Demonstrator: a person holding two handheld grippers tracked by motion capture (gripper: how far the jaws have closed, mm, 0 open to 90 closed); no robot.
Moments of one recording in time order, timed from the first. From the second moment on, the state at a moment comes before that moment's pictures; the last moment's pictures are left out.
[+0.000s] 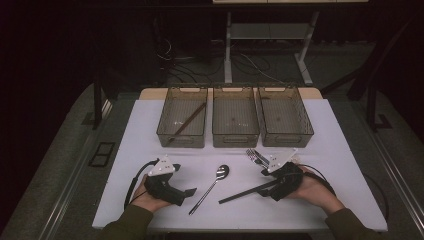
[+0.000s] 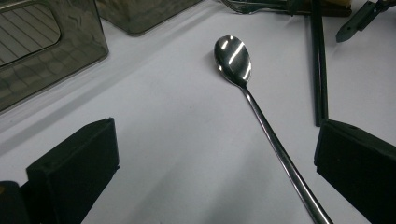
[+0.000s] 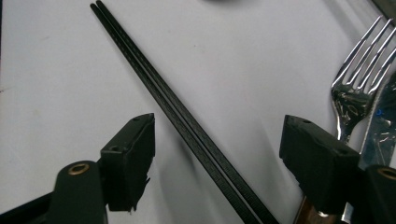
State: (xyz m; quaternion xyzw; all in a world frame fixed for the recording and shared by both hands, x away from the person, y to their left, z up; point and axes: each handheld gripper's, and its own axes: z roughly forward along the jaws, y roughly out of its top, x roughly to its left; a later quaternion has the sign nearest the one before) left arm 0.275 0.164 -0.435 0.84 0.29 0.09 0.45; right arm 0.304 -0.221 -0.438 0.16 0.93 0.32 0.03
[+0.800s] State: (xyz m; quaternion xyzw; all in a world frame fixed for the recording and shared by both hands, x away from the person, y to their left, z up) left arm 0.275 0.163 -0.435 0.84 0.29 0.09 0.45; right arm 0.303 -0.218 -0.439 0.14 0.94 0.31 0.04
